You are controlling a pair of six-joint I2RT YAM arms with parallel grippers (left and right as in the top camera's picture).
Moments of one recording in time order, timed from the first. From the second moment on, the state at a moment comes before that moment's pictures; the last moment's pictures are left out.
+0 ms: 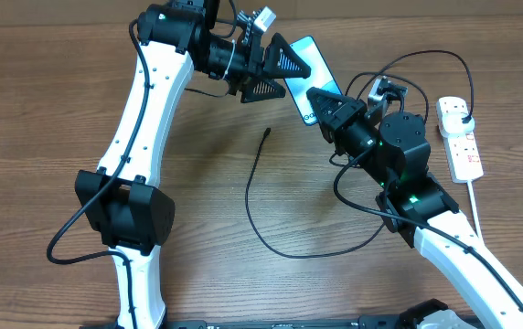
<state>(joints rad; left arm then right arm) -0.27 2.17 2.29 -1.30 1.16 -0.28 0.39 1.24 0.82 0.26 -0.22 1.36</state>
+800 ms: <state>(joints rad) -0.27 2.17 2.29 -1.01 1.10 -0.62 0.40 1.28 0.82 0.42 -0.12 1.65</state>
